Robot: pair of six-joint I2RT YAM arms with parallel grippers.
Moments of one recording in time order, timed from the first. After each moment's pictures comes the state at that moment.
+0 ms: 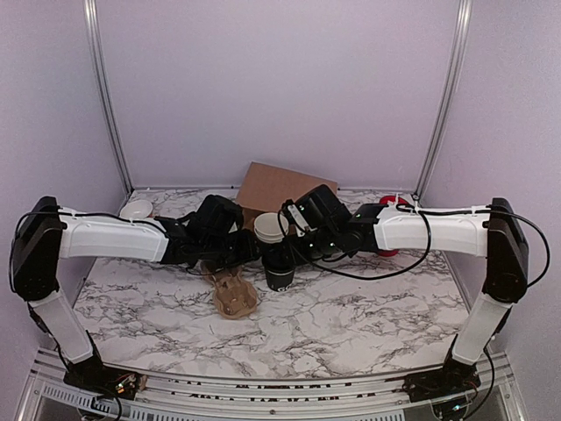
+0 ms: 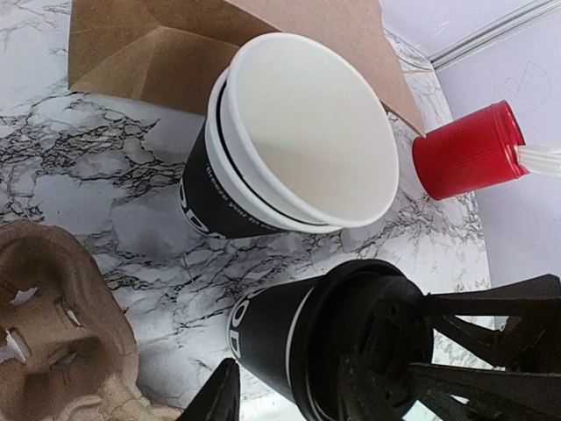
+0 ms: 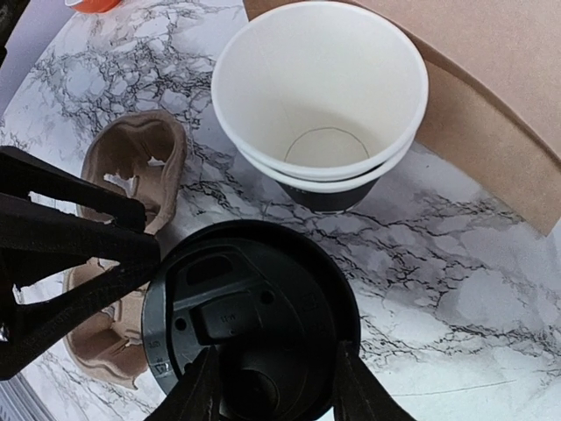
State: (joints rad) left arm -0.86 1.70 1.10 -0.09 -0.04 -0.87; right arm 0.90 1.75 1.30 -0.38 0.07 0.39
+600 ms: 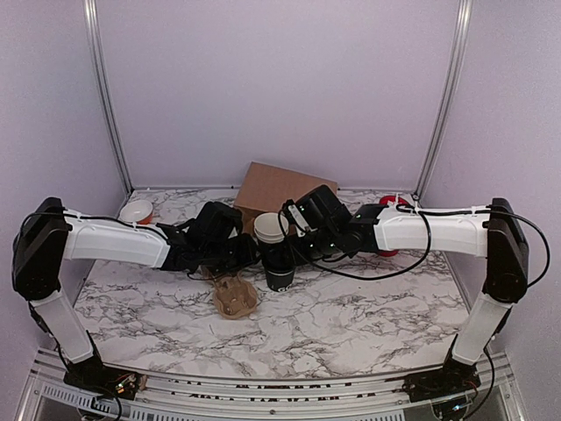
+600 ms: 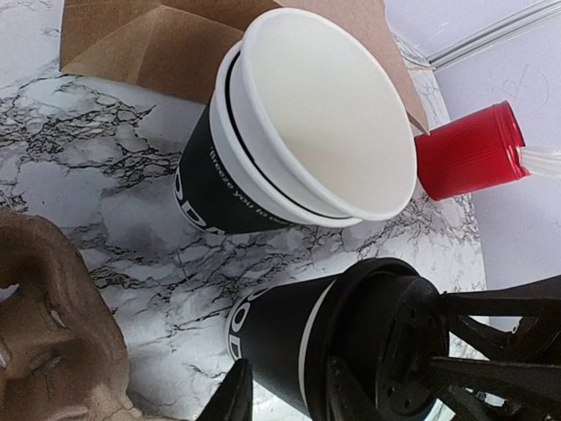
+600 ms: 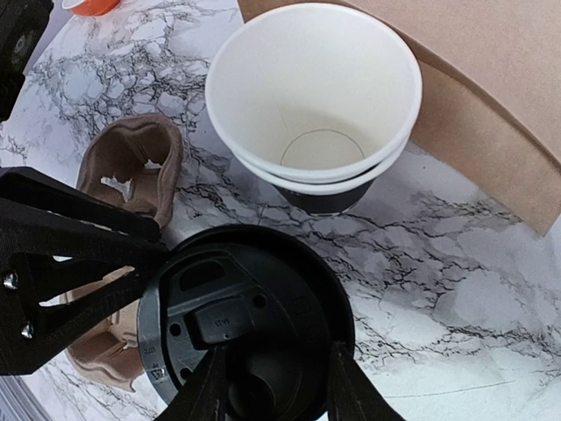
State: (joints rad) left arm -0.86 1.73 1.05 -0.01 -0.03 -0.90; right arm 0.90 1.75 1.29 -0.37 0.07 0.39
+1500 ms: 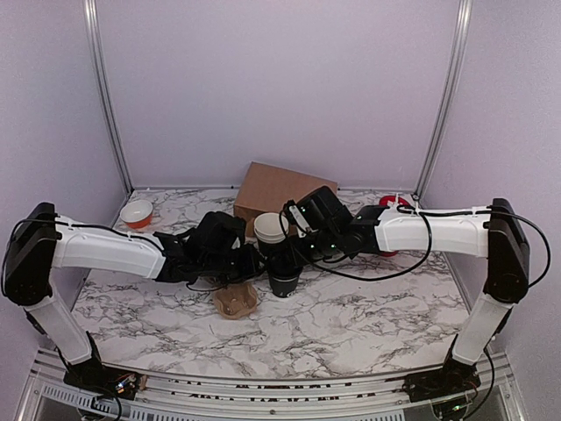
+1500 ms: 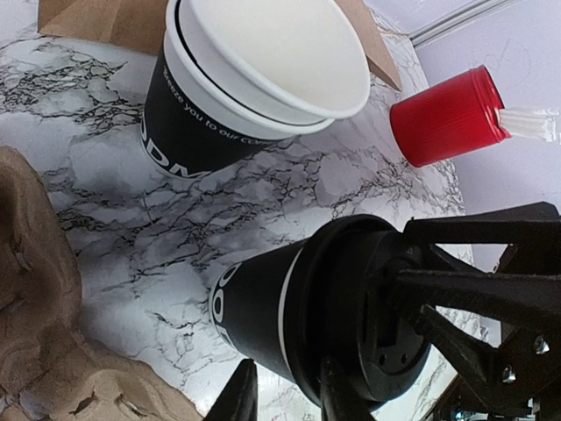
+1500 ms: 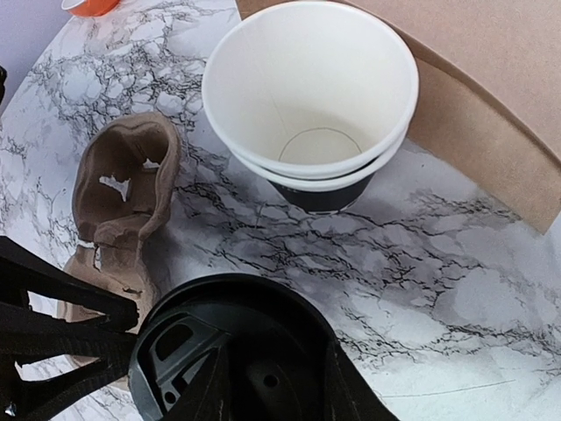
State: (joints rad) left arm -0.94 1.67 0.99 0.01 -0.04 -0.94; right arm 0.90 1.74 1.28 -0.36 0.08 0.40
